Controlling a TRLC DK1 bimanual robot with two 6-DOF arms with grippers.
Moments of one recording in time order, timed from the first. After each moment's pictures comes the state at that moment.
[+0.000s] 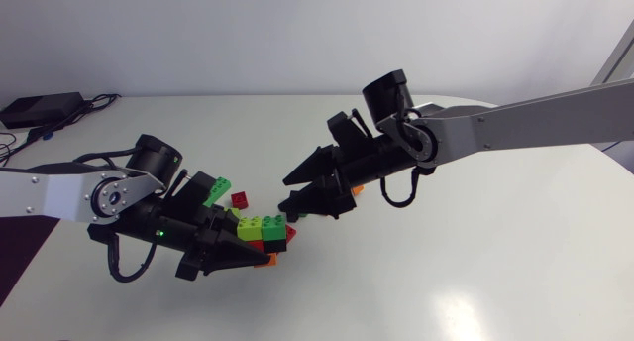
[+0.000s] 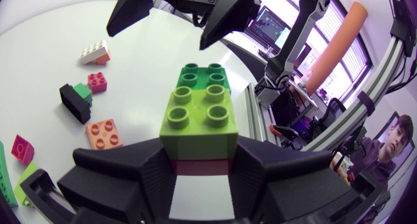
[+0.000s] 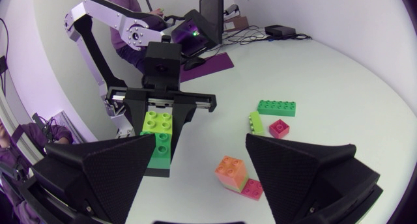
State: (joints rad) left arm -0.24 1.51 0.71 -0.41 1.10 0.67; right arm 0.49 1.79 1.16 -0.12 -1.07 -0.43
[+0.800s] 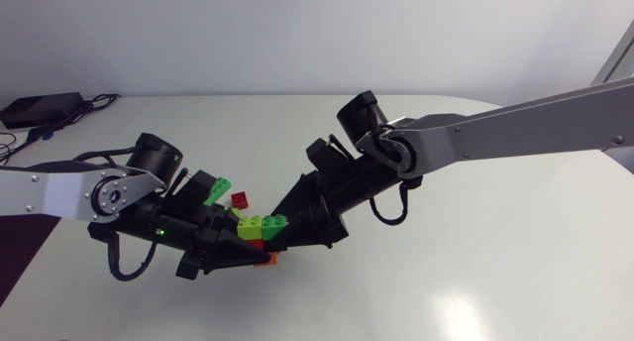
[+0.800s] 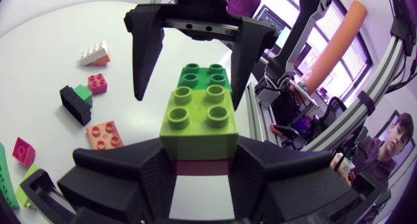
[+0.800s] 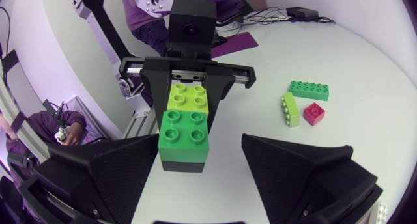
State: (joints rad) left arm -0.24 1.51 0.72 -0.42 1.10 0.67; right arm 0.57 1.81 1.16 -0.30 -1.06 -0.56
